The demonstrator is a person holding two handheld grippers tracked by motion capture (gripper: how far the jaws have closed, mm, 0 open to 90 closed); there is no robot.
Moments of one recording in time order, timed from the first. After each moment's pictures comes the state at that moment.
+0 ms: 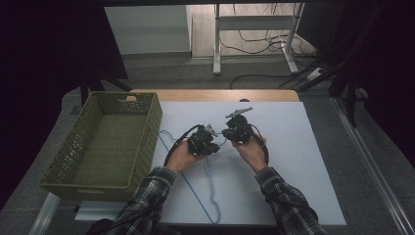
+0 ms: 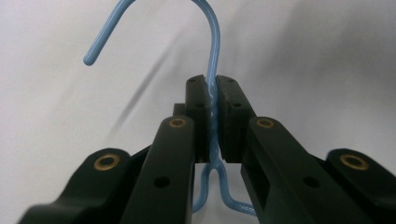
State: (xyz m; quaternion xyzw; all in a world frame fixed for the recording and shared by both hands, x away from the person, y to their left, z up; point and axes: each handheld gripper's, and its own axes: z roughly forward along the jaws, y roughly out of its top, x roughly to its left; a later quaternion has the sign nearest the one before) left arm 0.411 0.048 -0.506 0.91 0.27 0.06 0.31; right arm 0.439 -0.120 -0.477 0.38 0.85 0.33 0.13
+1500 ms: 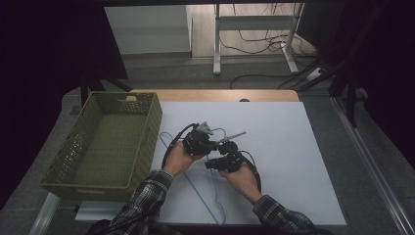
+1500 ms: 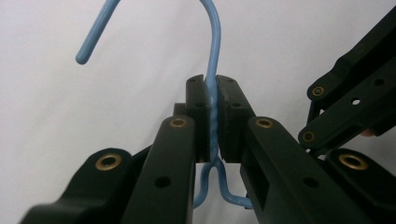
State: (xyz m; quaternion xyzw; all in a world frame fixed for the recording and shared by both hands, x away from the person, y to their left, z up) left arm 0.393 0.060 -0.484 0.88 0.27 0.06 0.39; right arm 0.360 -0.098 -0.500 0.40 0.84 0.36 -0.06
